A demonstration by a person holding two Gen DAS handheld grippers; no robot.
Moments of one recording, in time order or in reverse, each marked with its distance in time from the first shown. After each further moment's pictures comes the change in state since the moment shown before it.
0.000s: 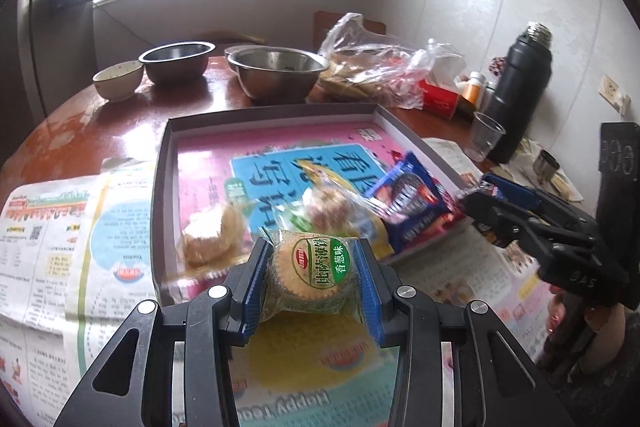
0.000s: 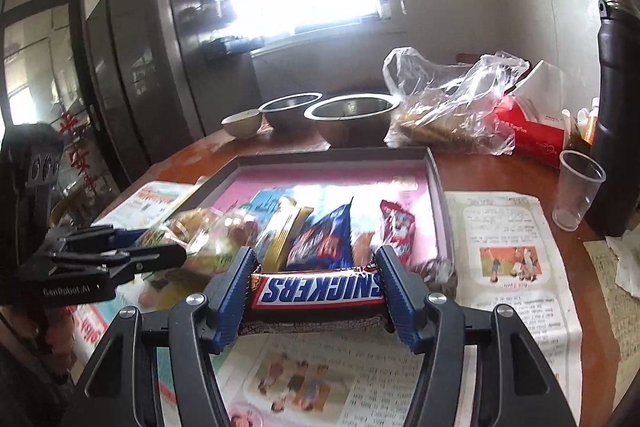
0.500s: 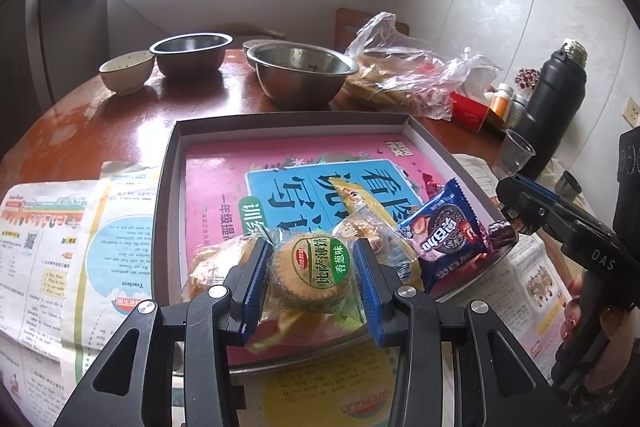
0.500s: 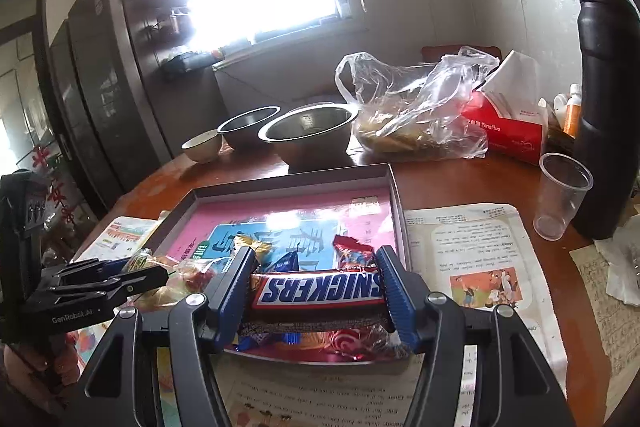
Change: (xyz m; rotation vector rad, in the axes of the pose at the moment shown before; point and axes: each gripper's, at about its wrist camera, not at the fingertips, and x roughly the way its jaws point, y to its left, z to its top) left arm 0.030 0.014 0.020 -0.055 0.016 0.039; right arm 0.022 -0.033 0.027 0.103 -0.002 -0.079
